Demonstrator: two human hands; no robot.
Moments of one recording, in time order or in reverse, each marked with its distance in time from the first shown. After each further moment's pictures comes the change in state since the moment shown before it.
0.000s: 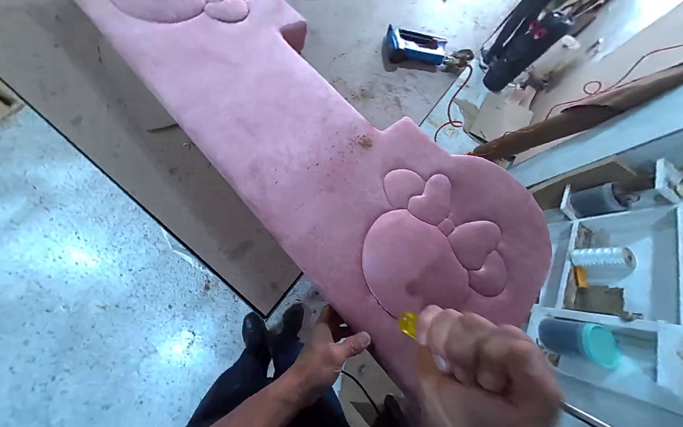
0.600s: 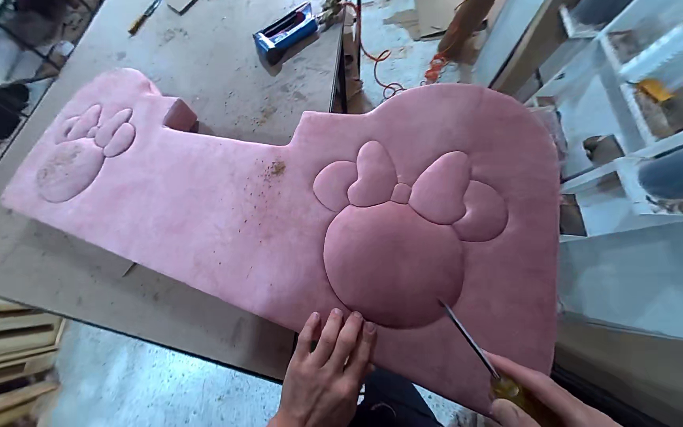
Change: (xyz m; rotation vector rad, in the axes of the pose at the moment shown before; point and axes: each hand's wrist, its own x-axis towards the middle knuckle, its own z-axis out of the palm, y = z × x) left_hand 0.016 0.070 -0.008 2.089 -0.276 1.051; right_hand -0.110 -0.037 -0.123 -0.673 0.030 0.359
